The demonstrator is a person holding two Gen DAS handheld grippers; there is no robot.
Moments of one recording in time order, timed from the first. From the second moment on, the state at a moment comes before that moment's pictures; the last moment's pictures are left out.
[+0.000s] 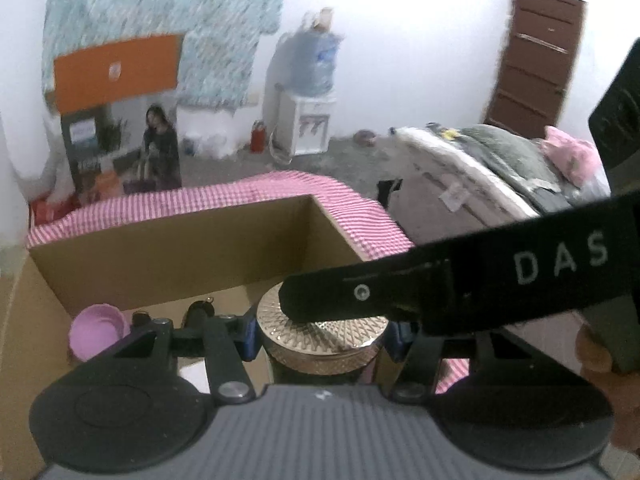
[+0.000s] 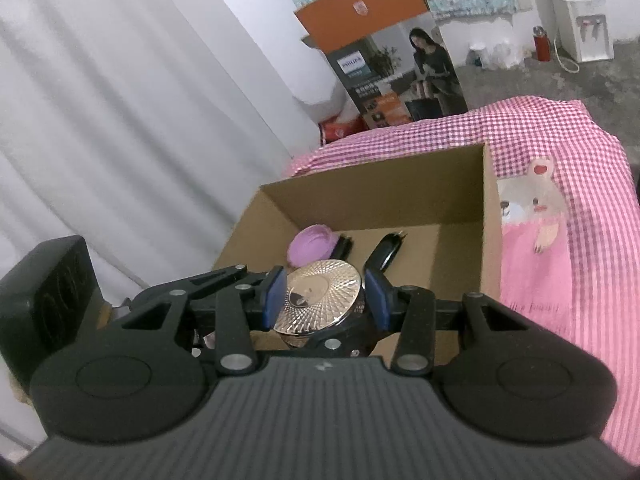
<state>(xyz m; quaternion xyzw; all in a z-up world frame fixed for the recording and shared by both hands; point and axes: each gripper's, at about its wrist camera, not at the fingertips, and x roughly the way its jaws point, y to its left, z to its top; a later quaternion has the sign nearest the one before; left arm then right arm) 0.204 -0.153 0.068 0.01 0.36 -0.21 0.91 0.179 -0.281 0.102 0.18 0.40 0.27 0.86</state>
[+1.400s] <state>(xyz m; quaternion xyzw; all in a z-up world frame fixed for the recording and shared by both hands) 0.279 -0.150 0.054 -0.05 0.42 -0.16 0.89 0.285 -0.262 0.097 0.11 0.39 0.27 0.87</state>
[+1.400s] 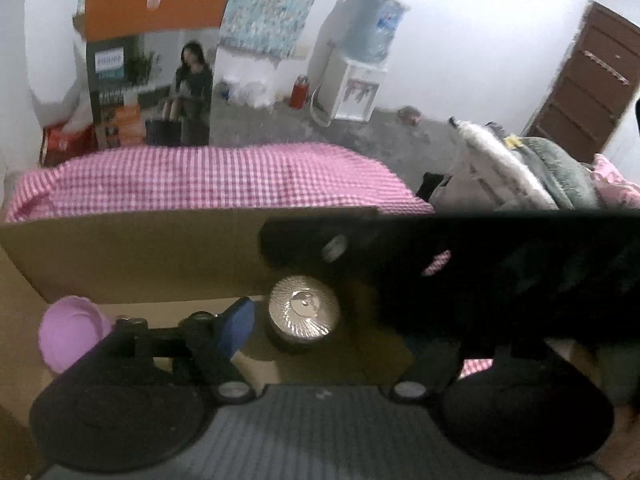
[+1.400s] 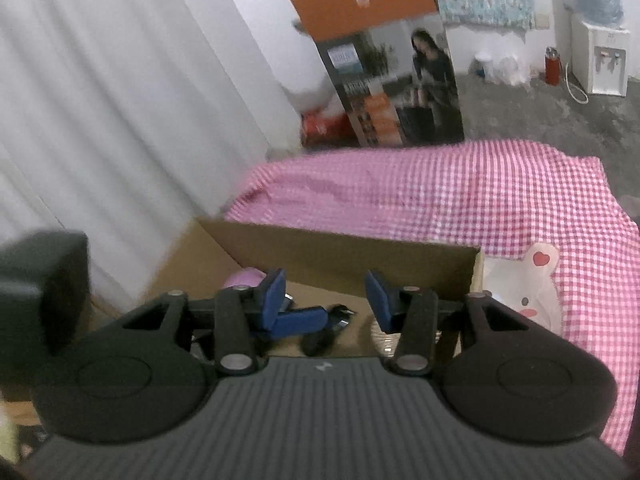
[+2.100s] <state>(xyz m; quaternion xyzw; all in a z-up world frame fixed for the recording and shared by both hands) 0.057 -0.016 0.123 -0.05 0.28 -0.18 0.94 0.037 -0.284 0.168 0.14 0.24 0.34 0.90</state>
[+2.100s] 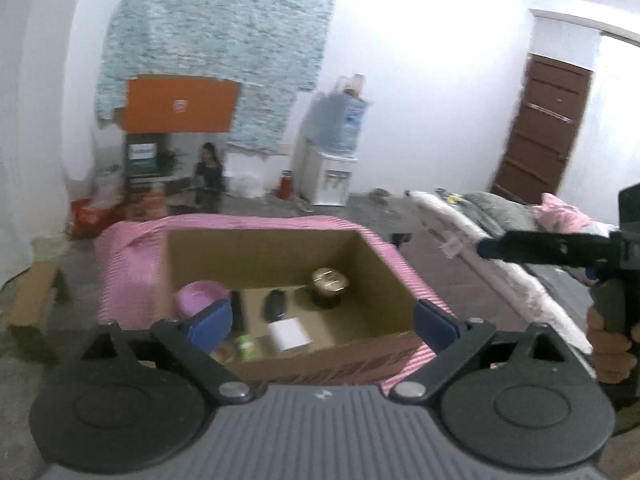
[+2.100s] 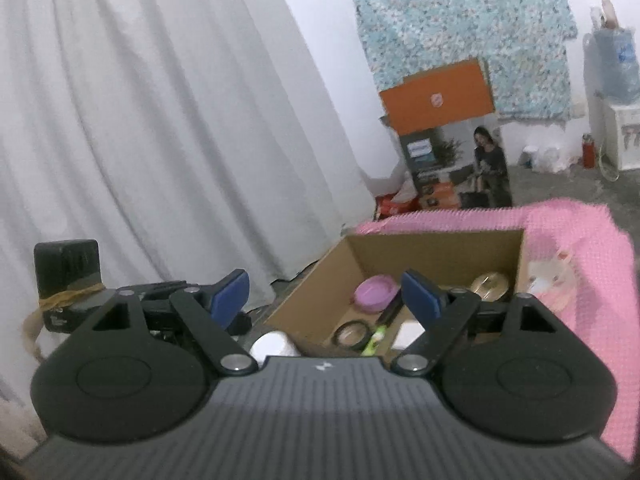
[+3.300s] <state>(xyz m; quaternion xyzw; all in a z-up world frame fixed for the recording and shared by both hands) 0.077 0.061 0.016 -0.08 0.31 -0.14 0.94 0.123 -0.058 0.050 0.04 0.43 0.39 0.82</state>
